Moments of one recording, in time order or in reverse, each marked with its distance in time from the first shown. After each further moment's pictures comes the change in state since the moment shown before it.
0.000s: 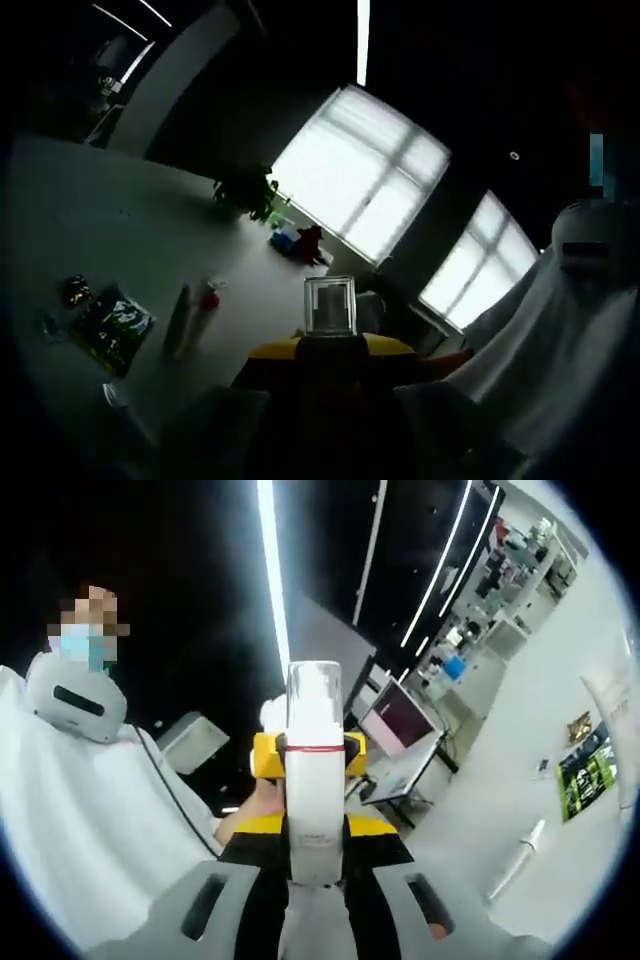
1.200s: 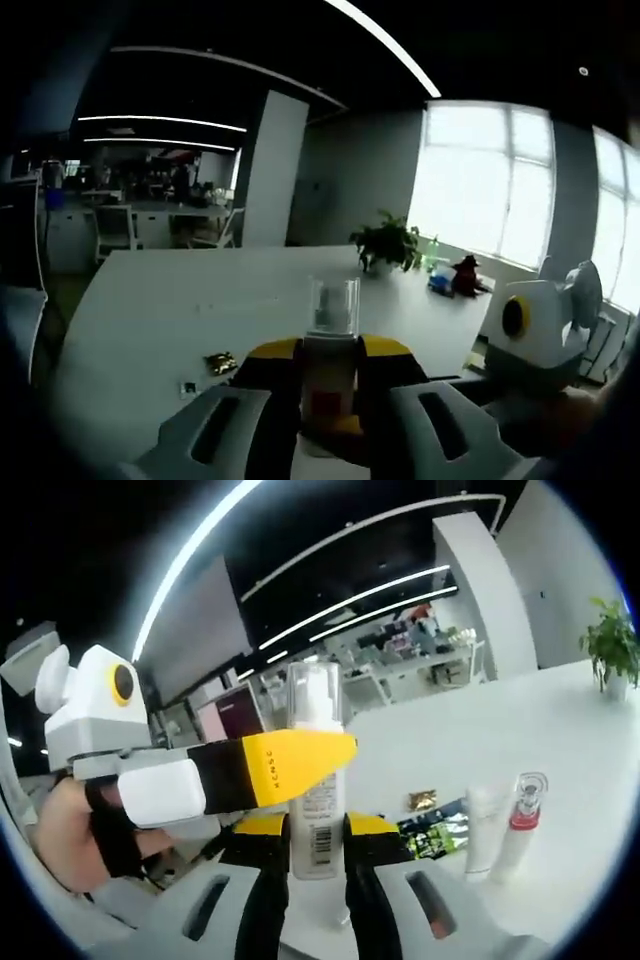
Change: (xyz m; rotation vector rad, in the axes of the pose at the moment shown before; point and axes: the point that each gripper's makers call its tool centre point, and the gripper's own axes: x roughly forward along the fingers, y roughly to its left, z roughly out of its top) left arm -0.010 0.047 0.042 0.318 -0.254 0.701; right arm -0.001 -0.063 0.037 -0.383 0.069 -0.784
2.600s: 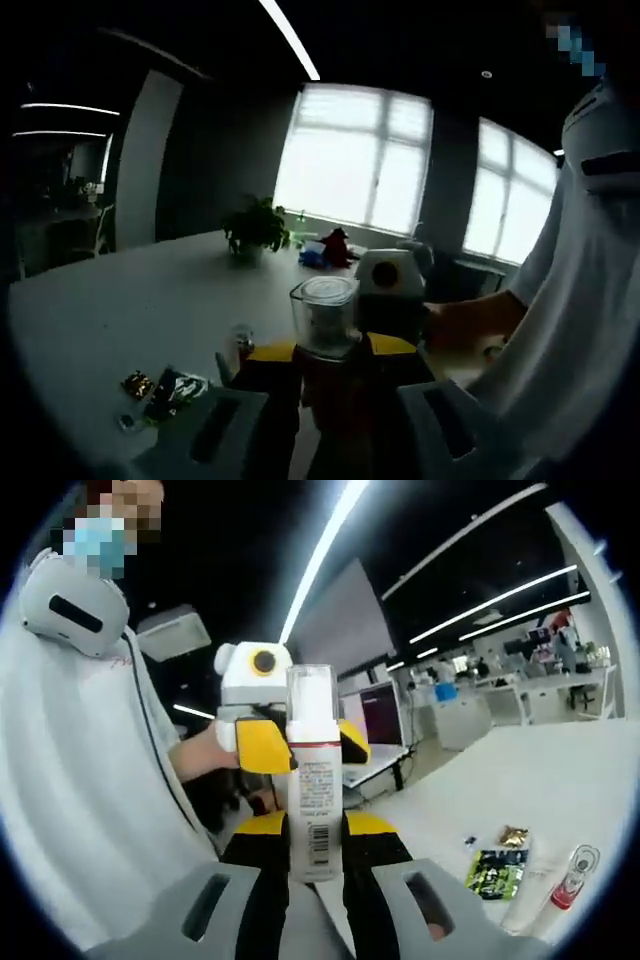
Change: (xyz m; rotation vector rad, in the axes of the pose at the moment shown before) left arm -0.048 -0.062 0.010 0.138 0.125 -0.640; right arm -0.064 0.051 0.011 -0.193 0.008 0.719
